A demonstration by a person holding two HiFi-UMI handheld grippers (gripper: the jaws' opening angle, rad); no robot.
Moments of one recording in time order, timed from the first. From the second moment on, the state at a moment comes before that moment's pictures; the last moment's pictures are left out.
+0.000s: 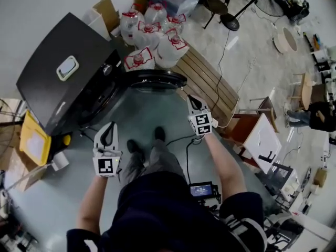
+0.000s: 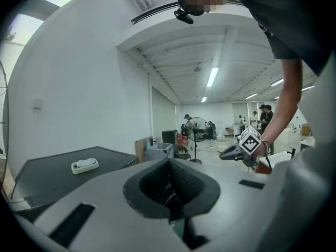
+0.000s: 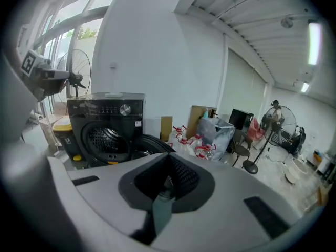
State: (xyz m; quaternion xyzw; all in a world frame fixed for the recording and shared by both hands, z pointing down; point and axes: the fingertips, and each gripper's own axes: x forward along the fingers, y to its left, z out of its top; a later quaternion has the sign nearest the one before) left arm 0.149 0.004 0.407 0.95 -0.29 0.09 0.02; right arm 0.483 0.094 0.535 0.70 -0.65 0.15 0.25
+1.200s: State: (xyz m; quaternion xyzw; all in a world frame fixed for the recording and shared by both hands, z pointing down) left arm 0.187 -0.004 0.481 0.91 -0.36 0.19 0.04; right arm 0.615 0.029 0.729 0.55 -0.73 0.15 0.38
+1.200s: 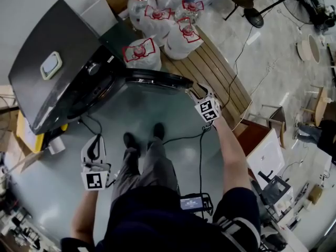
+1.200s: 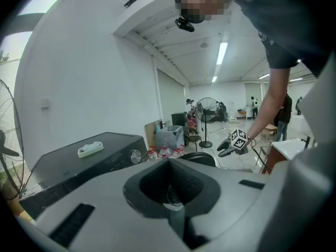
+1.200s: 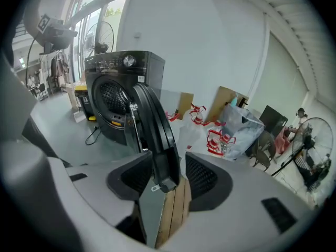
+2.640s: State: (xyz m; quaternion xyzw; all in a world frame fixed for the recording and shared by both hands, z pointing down) left arm 0.183 -0.001 0.529 0.87 -0.40 0.27 0.04; right arm 0.654 0.000 0.854 0.33 -0.80 0.17 0.46
